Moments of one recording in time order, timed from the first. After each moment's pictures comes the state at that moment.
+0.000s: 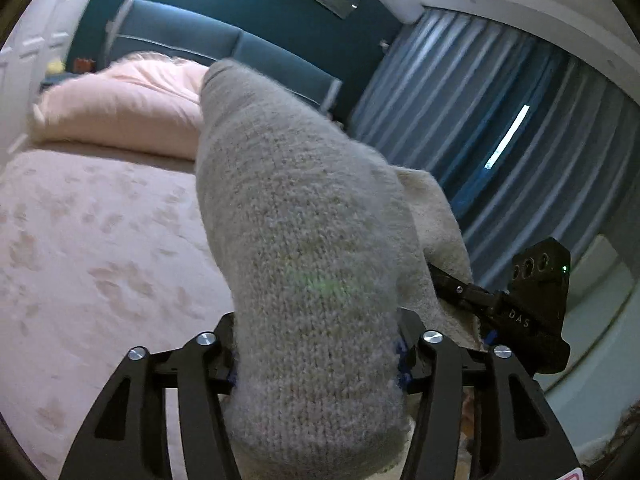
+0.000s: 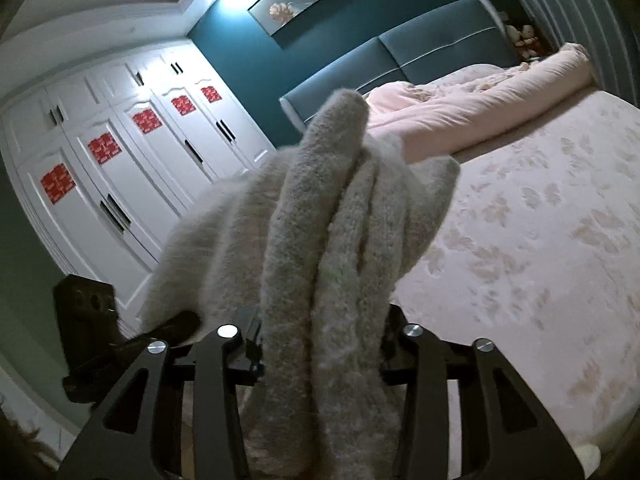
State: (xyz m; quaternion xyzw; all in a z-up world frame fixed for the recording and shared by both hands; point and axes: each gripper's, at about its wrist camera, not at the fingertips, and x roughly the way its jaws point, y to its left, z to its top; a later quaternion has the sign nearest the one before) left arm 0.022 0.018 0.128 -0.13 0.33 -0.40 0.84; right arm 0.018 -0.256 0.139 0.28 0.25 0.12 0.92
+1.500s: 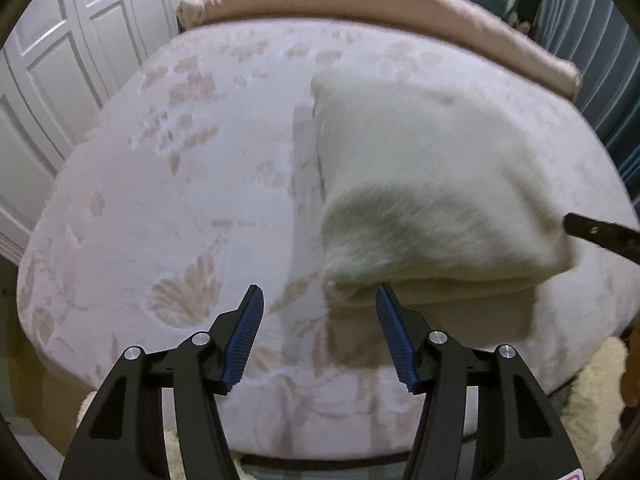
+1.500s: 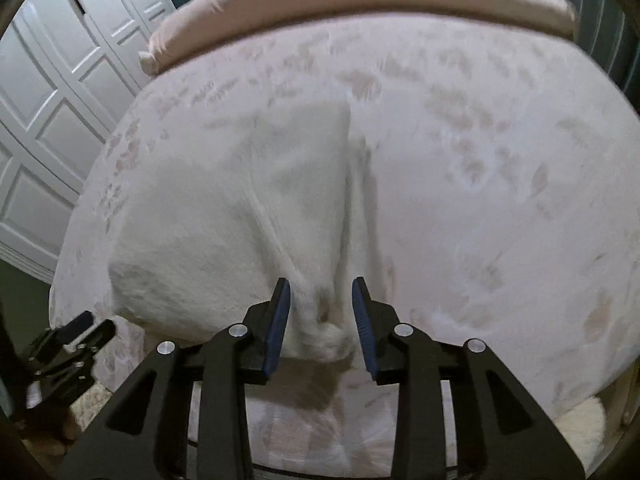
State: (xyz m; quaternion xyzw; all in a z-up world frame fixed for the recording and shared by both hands) left arm 0.053 0.102 -0.084 0.02 0.51 -0.11 0.85; right arm 0.105 -0.161 -0.044 0.13 0.50 -0.03 0.86
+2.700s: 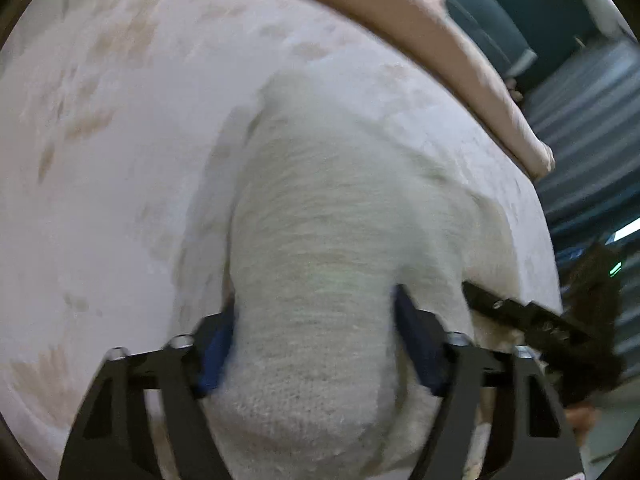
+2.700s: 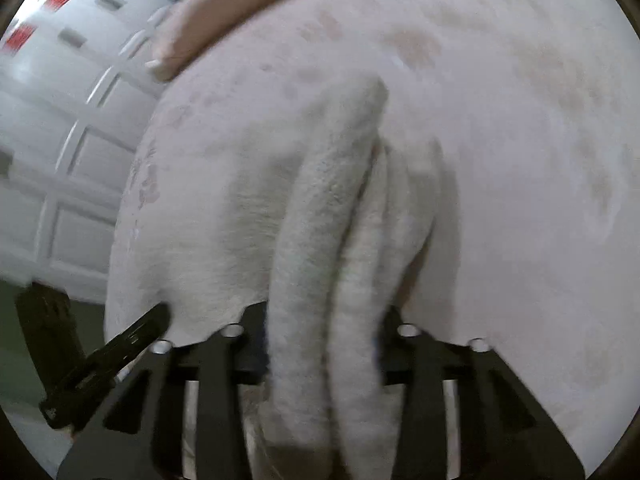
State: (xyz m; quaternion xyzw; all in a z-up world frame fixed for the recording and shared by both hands) left arm 0.166 0.073 -0.127 -0.16 0.53 -0.18 0.81; right arm 0.222 -0.186 -0.098 0.24 0.52 0.07 0.82
